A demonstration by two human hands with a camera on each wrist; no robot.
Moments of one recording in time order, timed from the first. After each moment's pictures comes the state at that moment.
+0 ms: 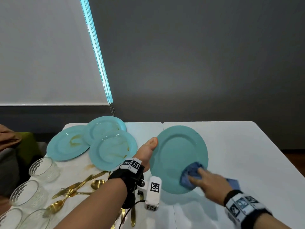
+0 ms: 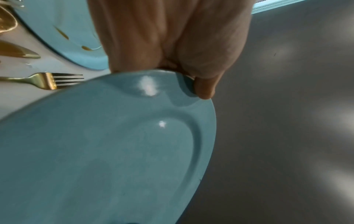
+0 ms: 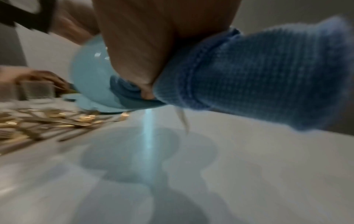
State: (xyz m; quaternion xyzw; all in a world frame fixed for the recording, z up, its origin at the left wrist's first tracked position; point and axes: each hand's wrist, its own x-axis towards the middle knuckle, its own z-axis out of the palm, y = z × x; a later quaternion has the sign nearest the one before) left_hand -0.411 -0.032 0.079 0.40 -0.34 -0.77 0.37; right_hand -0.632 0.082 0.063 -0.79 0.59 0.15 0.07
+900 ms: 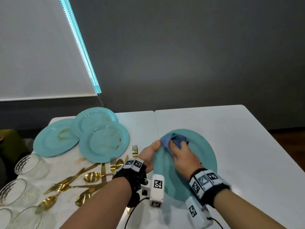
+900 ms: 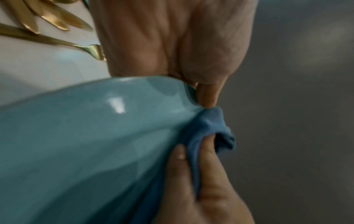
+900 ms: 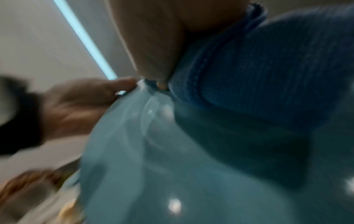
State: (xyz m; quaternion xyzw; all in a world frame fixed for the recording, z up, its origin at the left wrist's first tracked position) left_hand -0.438 -0.004 0.048 0.40 -0.24 -0.85 0.26; right_hand -0.577 0.054 0.061 -0.67 0.71 -0.11 0.17
